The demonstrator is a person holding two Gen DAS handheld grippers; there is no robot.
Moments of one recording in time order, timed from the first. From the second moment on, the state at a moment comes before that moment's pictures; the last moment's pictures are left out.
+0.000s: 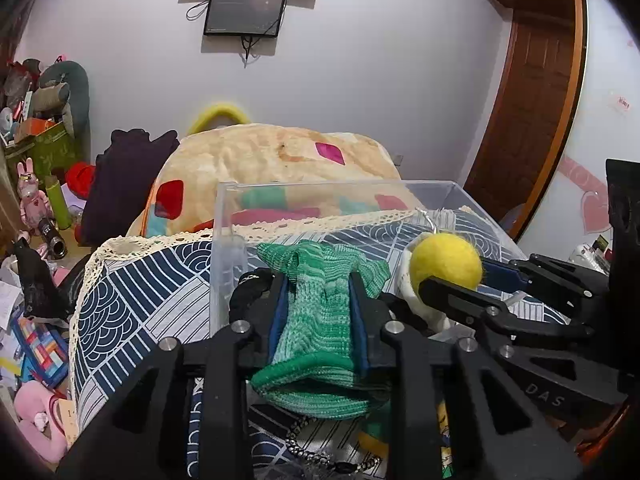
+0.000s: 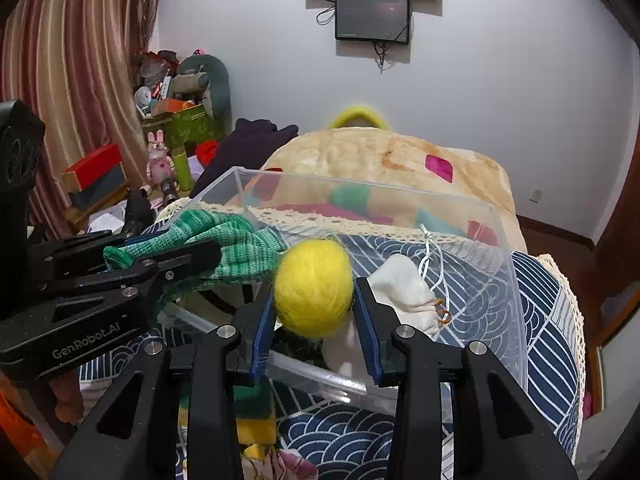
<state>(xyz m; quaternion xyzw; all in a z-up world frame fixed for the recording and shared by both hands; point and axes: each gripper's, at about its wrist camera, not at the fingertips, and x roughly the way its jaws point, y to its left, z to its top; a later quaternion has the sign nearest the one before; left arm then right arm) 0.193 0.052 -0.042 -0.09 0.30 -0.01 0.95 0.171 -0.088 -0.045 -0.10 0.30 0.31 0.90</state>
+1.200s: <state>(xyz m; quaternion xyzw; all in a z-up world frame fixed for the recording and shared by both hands) 0.088 0.042 -0.060 -0.06 0.30 0.00 0.95 0.106 -0.146 -0.068 -0.07 0.29 0.30 0.91</state>
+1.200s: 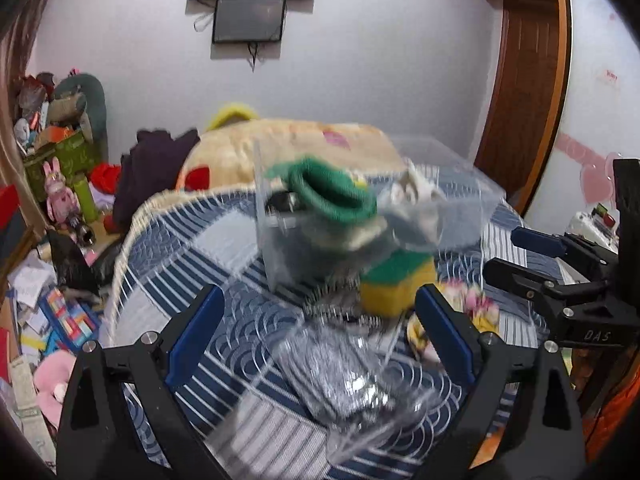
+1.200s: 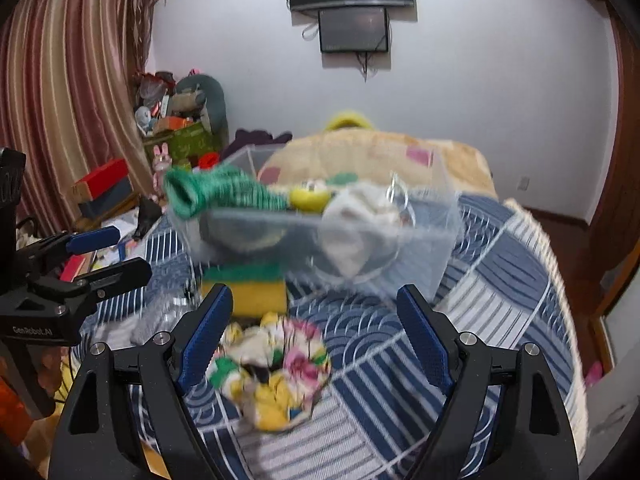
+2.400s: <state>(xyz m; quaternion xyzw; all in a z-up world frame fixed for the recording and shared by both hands) 0.052 0.019 -0.105 -0.07 0.34 -0.05 0.94 0.079 -0.144 -0.097 -0.08 0.31 0.32 0.89</state>
